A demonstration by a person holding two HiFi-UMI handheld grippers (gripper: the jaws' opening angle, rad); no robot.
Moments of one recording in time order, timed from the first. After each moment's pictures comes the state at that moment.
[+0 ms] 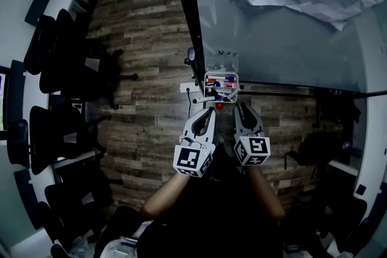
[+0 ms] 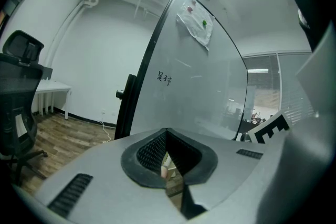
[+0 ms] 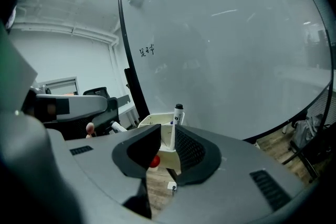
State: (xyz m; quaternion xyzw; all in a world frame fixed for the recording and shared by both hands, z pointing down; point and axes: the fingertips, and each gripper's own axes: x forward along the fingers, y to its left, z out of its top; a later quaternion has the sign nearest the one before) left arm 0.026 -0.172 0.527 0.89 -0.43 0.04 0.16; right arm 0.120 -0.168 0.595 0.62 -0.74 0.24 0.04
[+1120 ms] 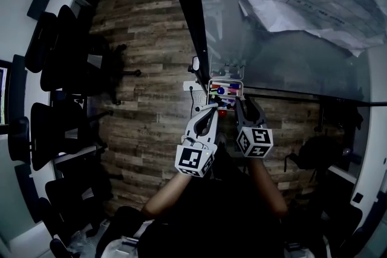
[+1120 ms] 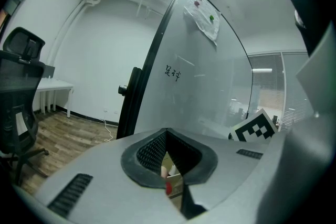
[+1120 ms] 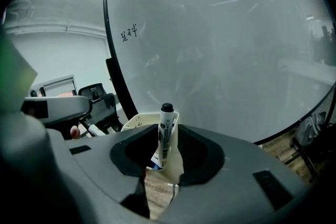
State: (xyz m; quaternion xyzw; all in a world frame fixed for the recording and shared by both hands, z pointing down) left arm 0.028 -0.199 0.539 0.88 -0.44 0.05 0.17; right arm 0.126 -0.219 0.618 0.61 -0.74 0.28 0.06
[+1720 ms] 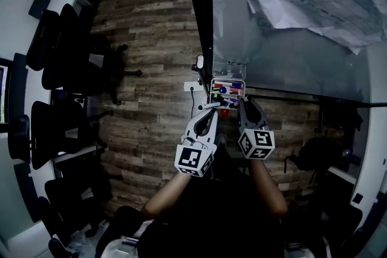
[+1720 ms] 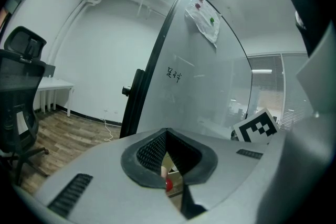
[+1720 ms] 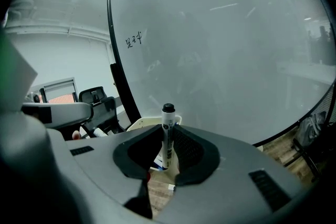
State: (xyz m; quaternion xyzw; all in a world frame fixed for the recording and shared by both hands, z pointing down) left arm 0.019 -0.194 0.539 0.88 -0.44 0.04 0.17; right arm 0.125 -0.214 0.608 0.62 -0.74 0.26 0.05
